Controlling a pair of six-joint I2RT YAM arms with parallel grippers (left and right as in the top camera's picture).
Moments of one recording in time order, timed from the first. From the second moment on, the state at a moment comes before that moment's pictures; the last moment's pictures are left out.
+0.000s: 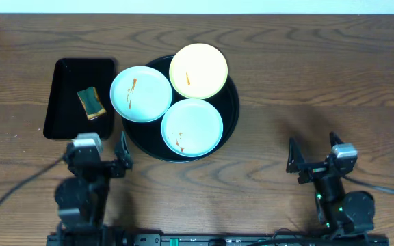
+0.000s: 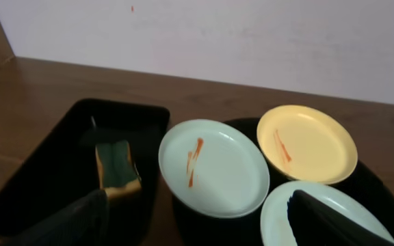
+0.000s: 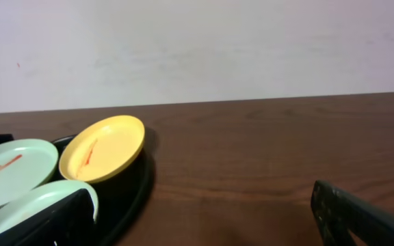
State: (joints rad) left arm 0.08 0.32 0.42 -0.34 0.08 -0.10; right arm 0.13 0.15 0.18 -0.12 -0.06 0.14
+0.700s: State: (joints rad) left arm 0.12 1.15 1.27 -0.98 0.07 -0.09; right arm 0.13 1.07 1.05 -0.58 -0.10 0.10
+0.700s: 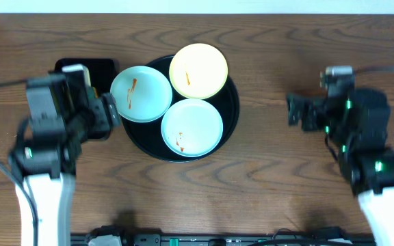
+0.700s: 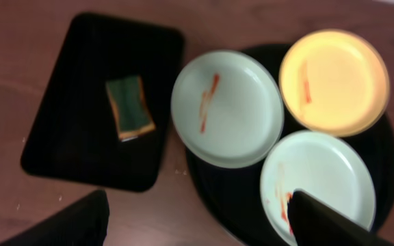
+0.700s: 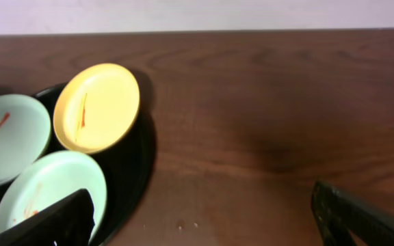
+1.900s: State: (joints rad) left arm 0.29 1.88 1.55 -0.89 -0.05 -0.12; right arm 0.29 1.72 1.39 -0.59 -0.28 0.07
